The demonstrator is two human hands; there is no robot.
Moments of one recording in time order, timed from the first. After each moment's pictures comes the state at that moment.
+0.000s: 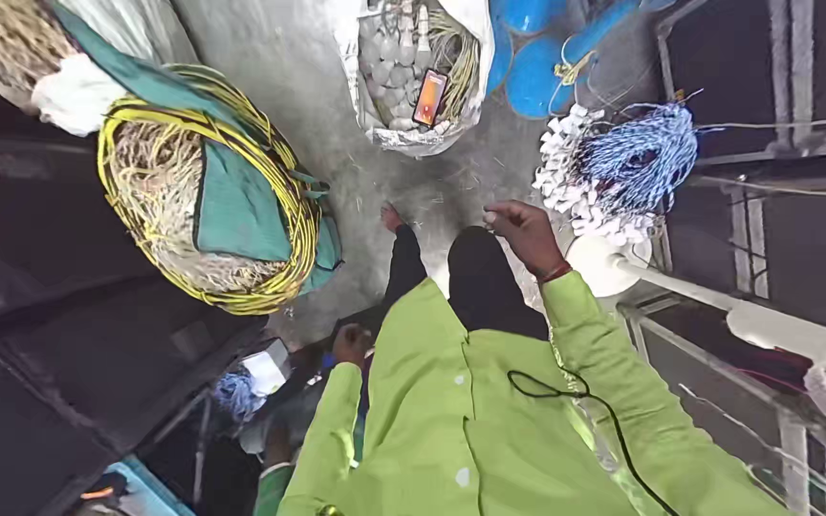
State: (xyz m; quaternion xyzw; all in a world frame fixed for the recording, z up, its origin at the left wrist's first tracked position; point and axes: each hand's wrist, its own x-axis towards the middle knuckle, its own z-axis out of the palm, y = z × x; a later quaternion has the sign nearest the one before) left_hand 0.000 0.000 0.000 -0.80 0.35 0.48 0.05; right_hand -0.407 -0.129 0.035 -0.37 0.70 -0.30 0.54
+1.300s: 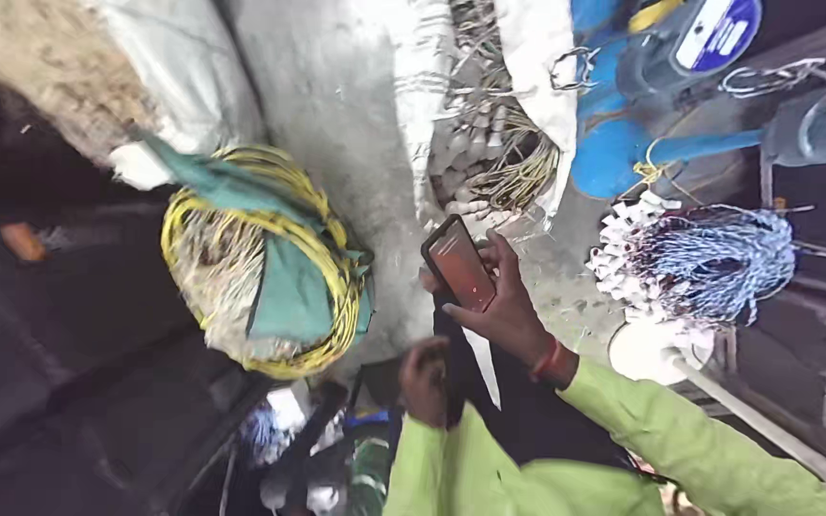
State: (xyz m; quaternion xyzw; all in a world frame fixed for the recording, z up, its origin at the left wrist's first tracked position) left_hand -0.141 -0.291 0.020 -0.66 0.22 0.60 -0.40; right_hand -0.298 -0.395 -0.002 -0.46 0.67 -0.28 0.51
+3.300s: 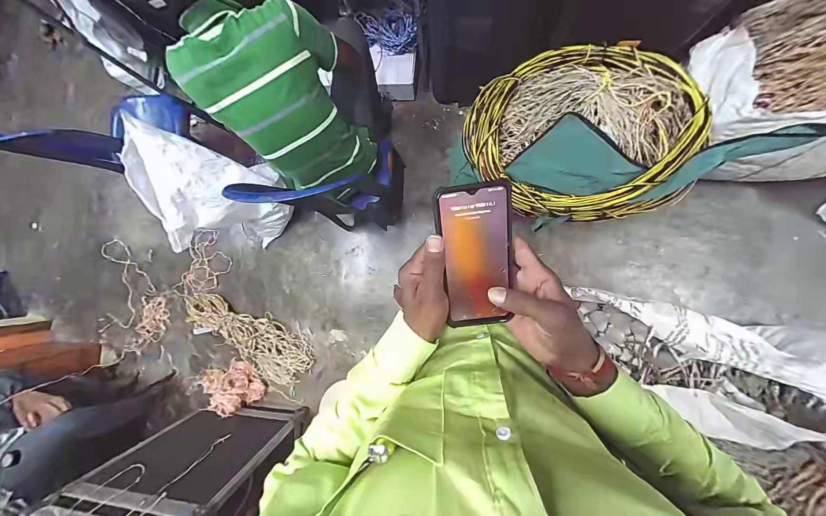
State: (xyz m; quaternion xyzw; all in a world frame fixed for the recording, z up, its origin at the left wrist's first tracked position) left_hand -0.240 -0.033 0.220 -0.58 -0.10 -0.07 -0.80; right_hand -0.226 -0.193 0.238 -0.46 -0.05 0.26 0.85
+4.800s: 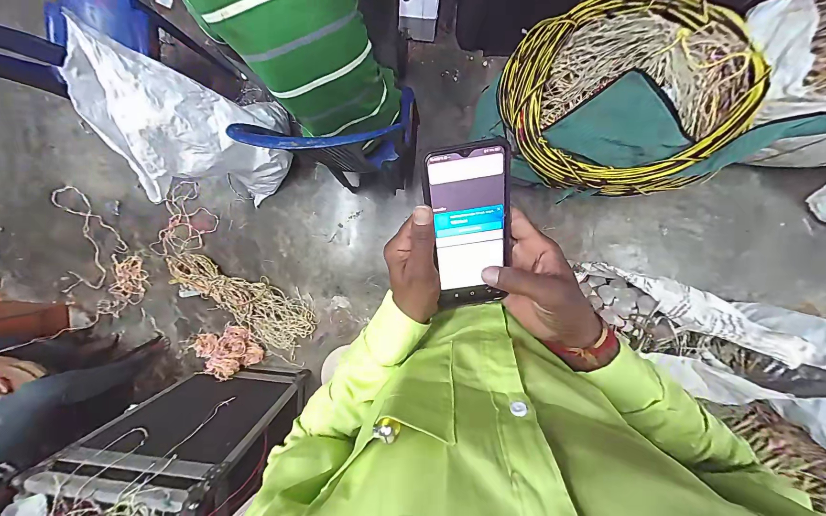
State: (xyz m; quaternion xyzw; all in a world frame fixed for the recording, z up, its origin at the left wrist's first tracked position) left_hand -0.279 0.101 0.219 -0.58 -0.12 -0.10 -0.80; right_hand -0.247 -0.057 0.244 -0.50 -0.06 0.31 0.81
